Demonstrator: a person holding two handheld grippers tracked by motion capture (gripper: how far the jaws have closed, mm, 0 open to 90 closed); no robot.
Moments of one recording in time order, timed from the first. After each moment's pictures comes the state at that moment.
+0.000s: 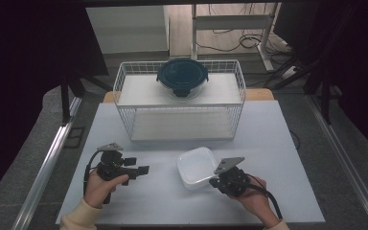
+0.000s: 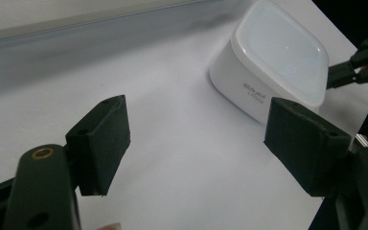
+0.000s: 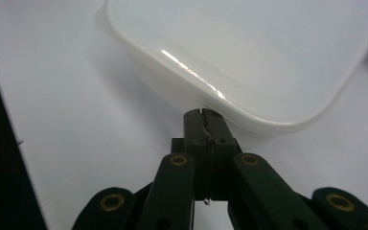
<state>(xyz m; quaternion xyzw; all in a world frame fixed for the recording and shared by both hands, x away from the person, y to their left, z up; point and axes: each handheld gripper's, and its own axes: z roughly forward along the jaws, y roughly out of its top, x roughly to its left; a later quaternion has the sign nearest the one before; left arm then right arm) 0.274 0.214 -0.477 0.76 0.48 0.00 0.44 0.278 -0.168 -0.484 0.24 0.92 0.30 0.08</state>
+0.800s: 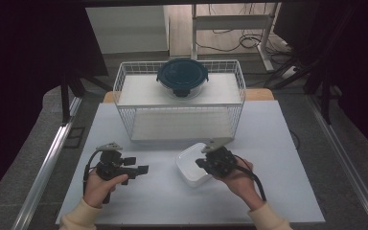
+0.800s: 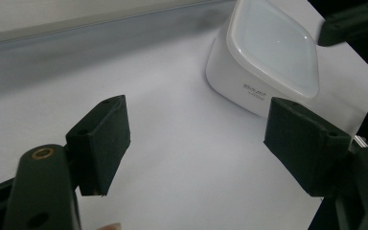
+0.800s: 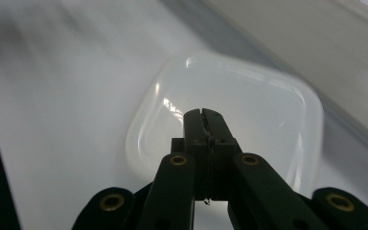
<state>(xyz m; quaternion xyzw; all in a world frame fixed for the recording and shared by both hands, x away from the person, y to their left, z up) 0.274 0.216 -0.477 0.76 0.48 0.00 0.44 0.310 -0.117 -0.439 0.25 0.90 0.35 0.10</state>
